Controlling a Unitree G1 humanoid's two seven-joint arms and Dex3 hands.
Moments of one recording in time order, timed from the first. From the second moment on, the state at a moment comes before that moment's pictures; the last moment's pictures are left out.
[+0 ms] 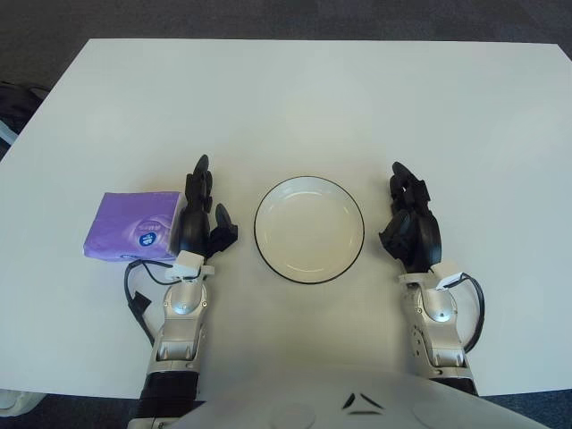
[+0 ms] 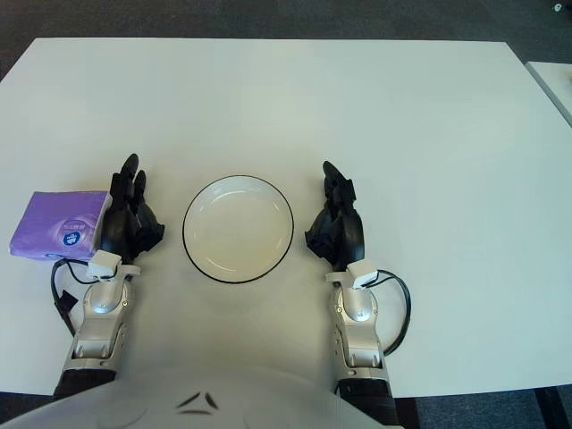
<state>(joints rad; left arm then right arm) 0.21 0.03 0.03 -0.06 0.13 -0.14 0.11 0.22 0.05 0.04 -0.06 0.00 -0.35 0.00</state>
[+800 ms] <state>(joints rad) 0.21 0.04 0.03 -0.05 0.13 -0.15 0.11 0.22 0.06 0.04 -0.06 0.00 -0.35 0.00</state>
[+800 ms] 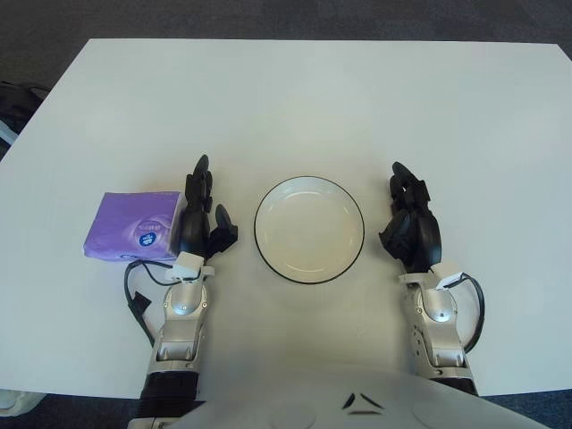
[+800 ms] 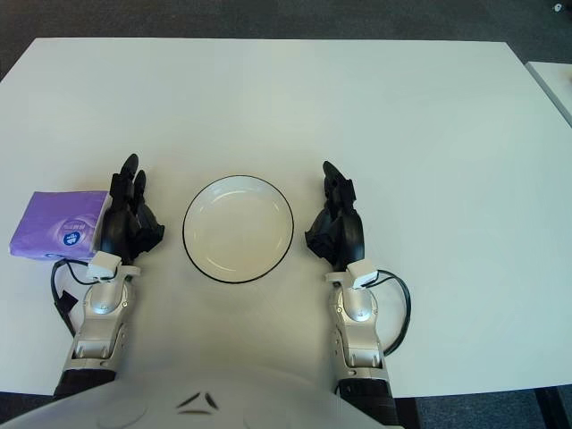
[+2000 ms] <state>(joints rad) -0.05 0.35 0.31 -0.10 0.03 -0.31 -0.01 0.19 0.07 0.04 0.00 -0.01 -0.39 -0.02</state>
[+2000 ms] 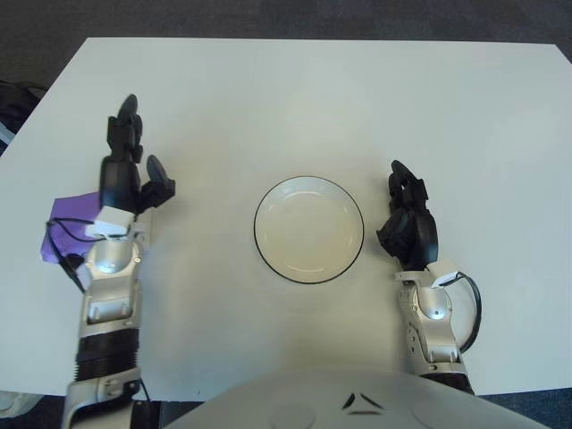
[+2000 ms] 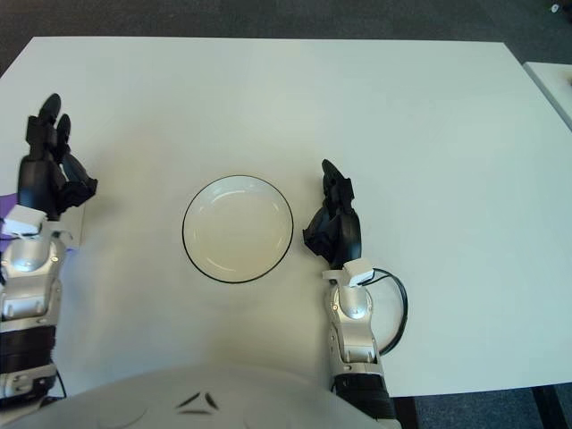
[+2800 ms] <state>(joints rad) -0.02 0.46 0.40 -0.14 0.06 -0.43 -0.08 0.15 0.08 0.04 0.04 0.00 -0.42 0.01</state>
